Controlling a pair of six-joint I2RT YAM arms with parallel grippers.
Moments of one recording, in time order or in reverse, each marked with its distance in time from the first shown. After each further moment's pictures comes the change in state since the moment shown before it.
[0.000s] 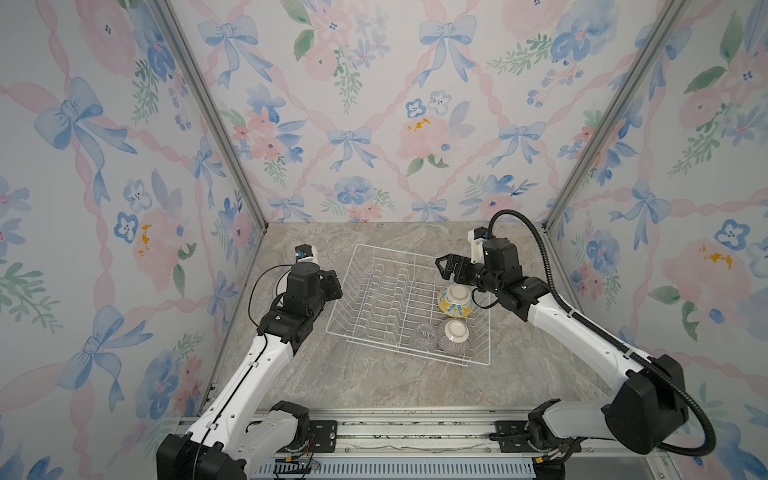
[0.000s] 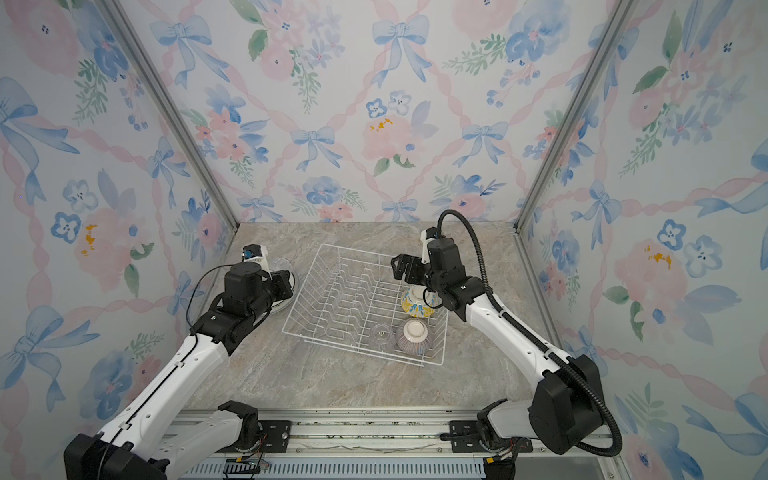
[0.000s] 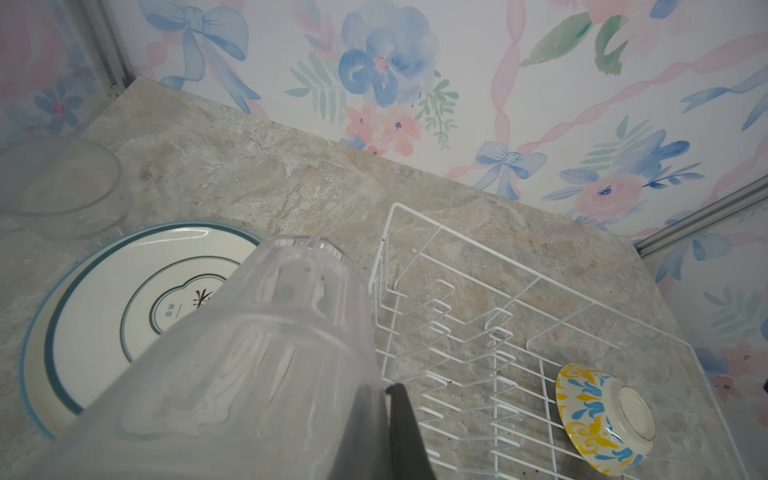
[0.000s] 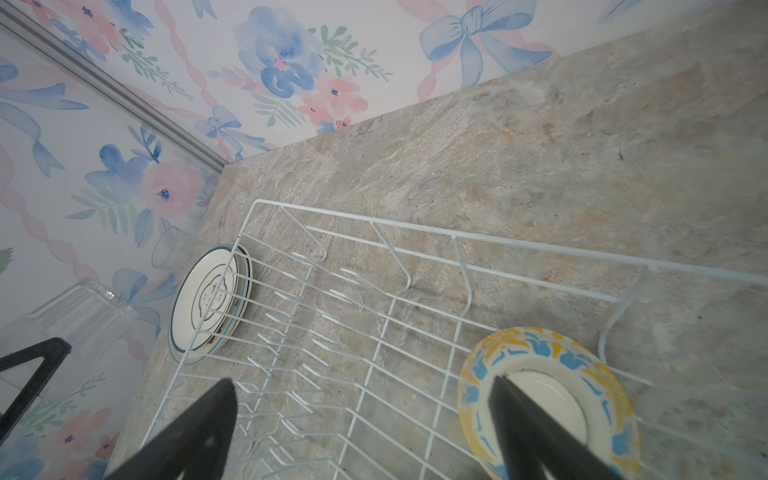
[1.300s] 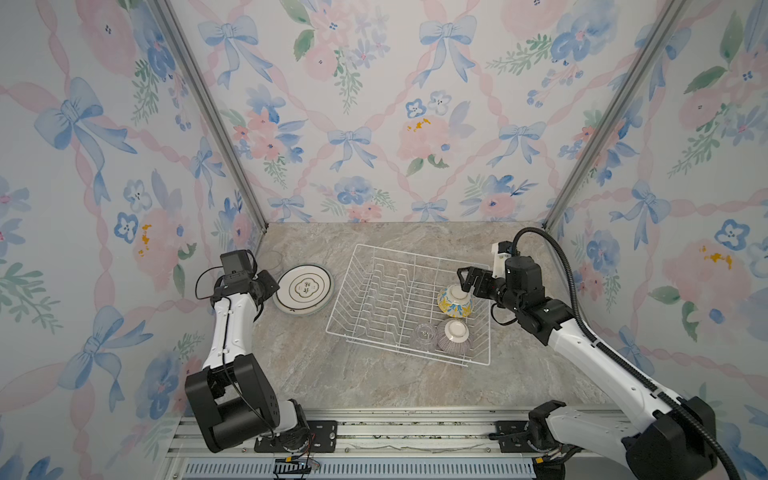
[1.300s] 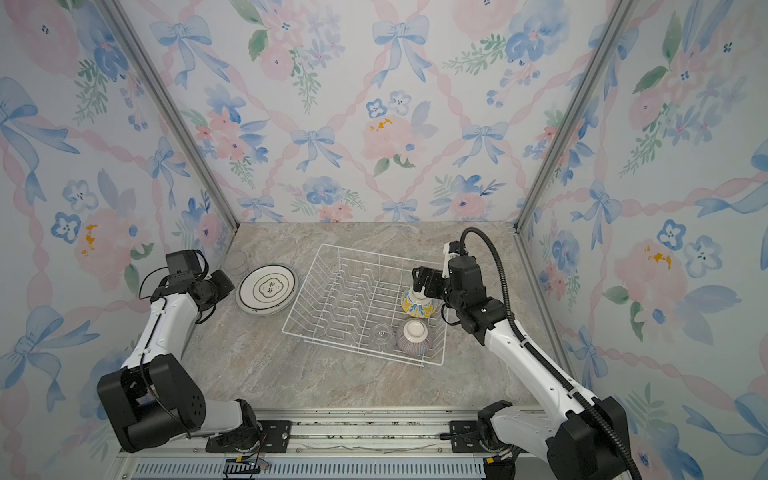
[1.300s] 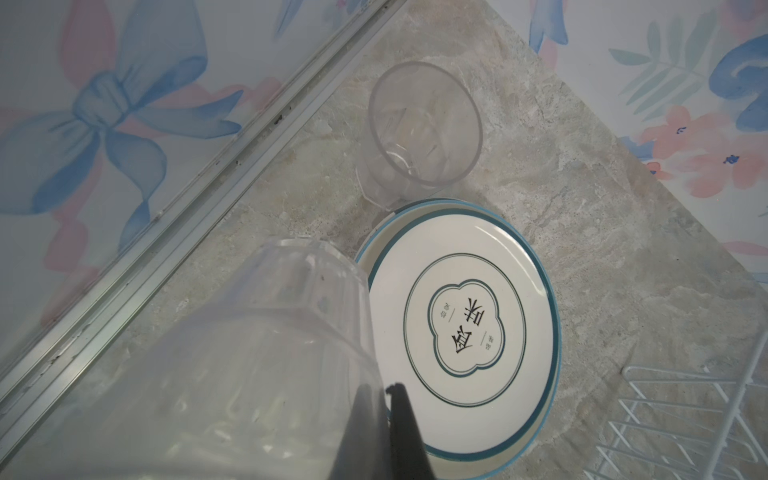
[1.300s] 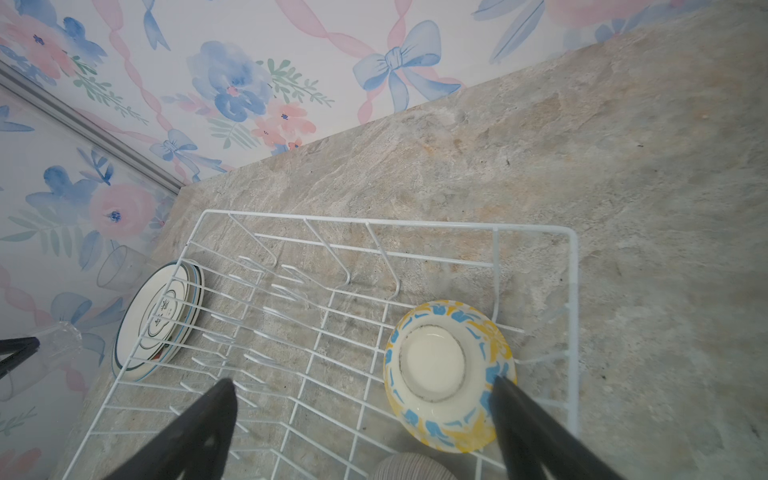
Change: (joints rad) left arm 0.639 0.381 0.215 -0.235 0.203 0.090; right arm -0.068 -0.217 -0.201 -0.001 0.081 -0.041
